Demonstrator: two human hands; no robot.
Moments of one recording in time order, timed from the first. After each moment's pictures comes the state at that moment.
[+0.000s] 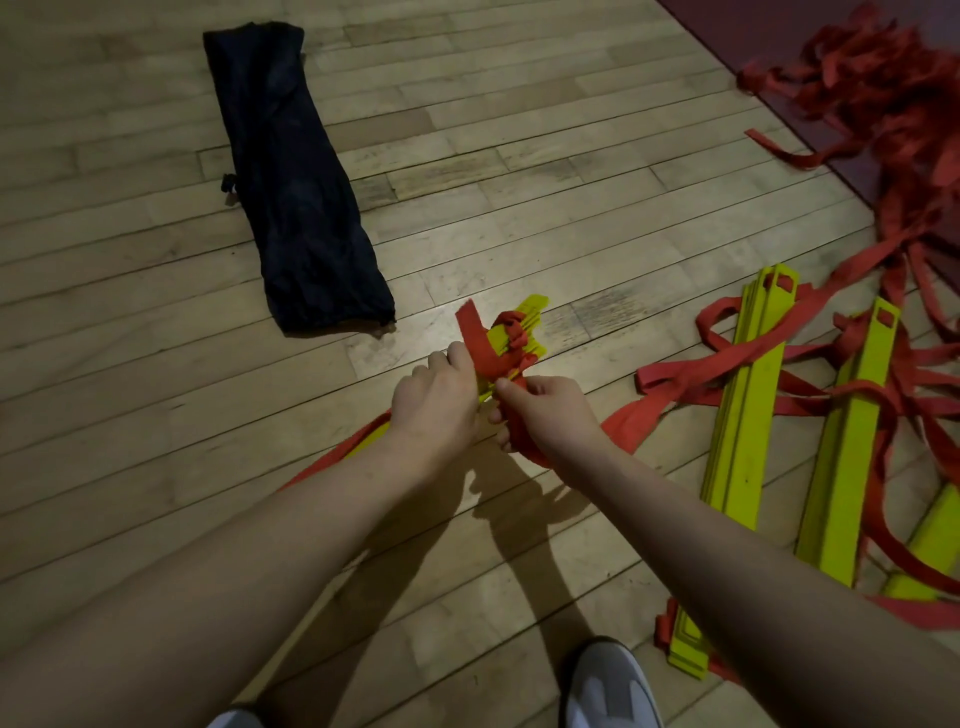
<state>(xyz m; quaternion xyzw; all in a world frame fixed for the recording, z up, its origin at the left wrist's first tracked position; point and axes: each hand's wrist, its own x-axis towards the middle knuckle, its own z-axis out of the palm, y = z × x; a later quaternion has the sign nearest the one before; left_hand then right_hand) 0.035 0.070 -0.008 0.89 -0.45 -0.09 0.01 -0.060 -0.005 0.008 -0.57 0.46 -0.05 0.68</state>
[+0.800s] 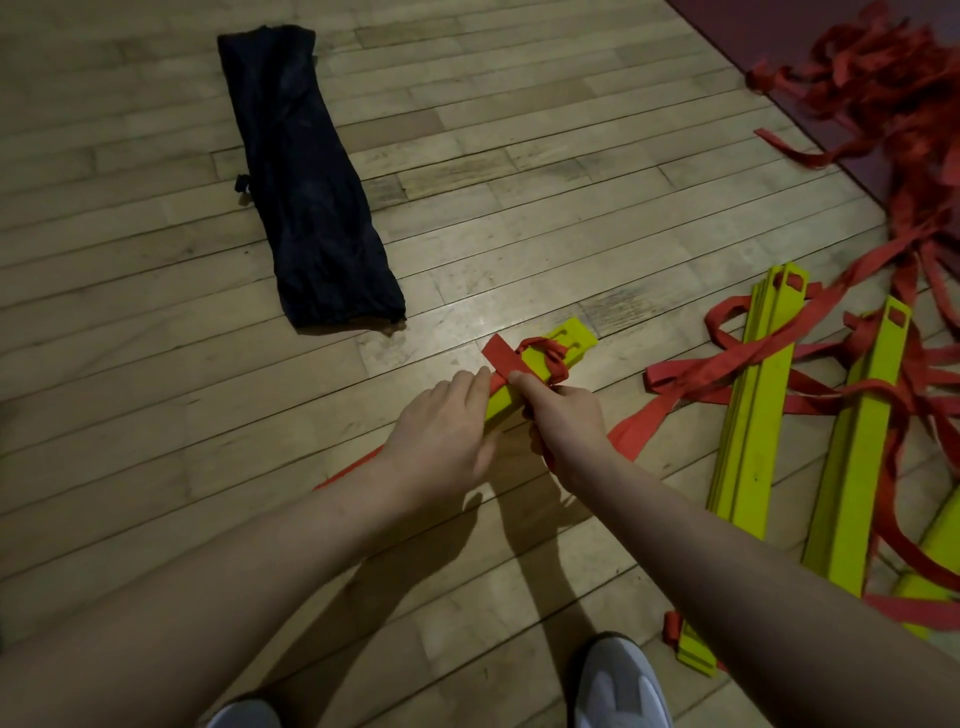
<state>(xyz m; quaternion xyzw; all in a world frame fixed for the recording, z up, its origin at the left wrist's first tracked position) 0.027 0.104 -0.005 0.82 -0.56 -0.11 0.10 -0.060 0.001 -0.006 -0.51 0.56 -0.12 0.64</state>
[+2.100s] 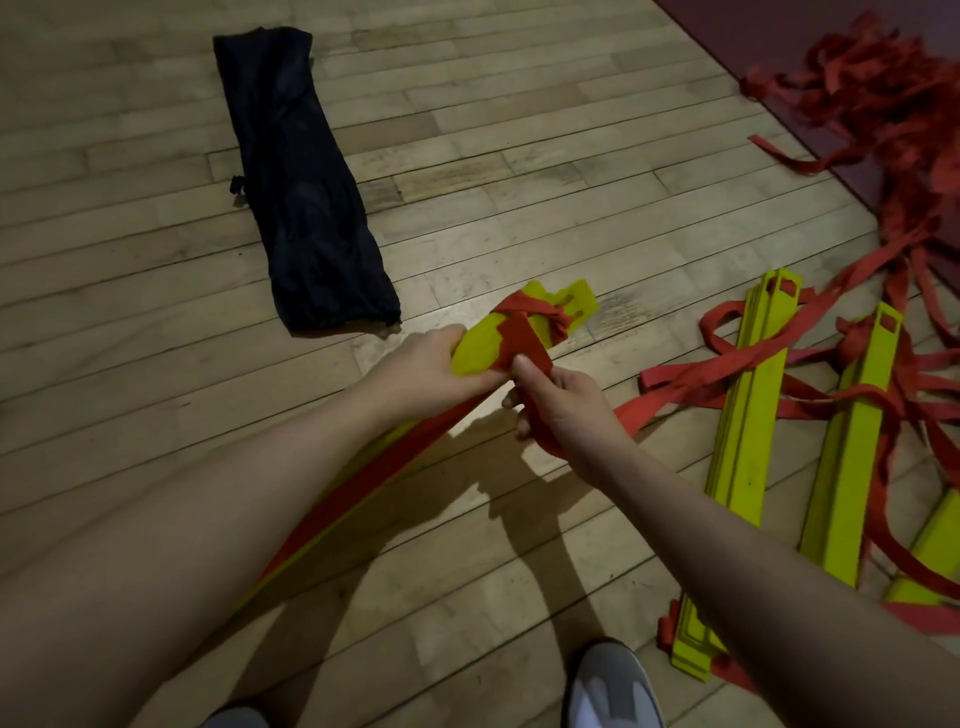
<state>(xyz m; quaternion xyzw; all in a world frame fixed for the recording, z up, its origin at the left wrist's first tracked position) 0.079 0.074 0.011 0.83 -0.42 -0.29 0.24 -0.068 -0.013 0.017 -0.58 0.41 -0.08 0.70</state>
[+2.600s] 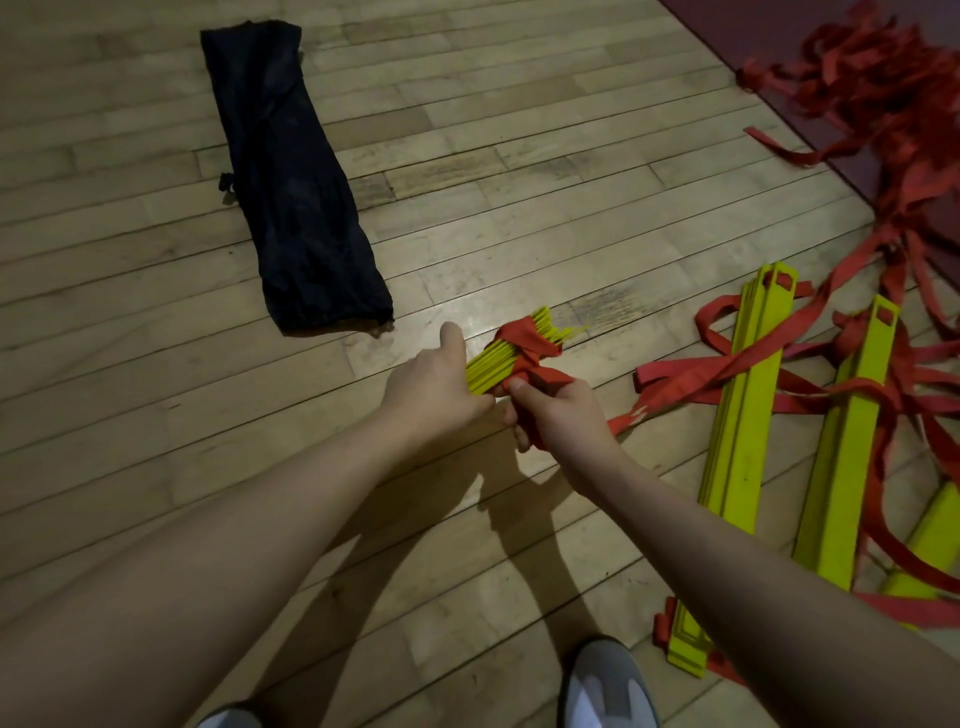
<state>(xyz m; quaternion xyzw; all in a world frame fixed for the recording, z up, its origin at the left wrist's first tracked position) 0.054 0.064 -0.003 0.88 -0.41 -0.22 0.13 -0.074 -0.008 0.006 -0.60 0.41 -0.10 0.68</state>
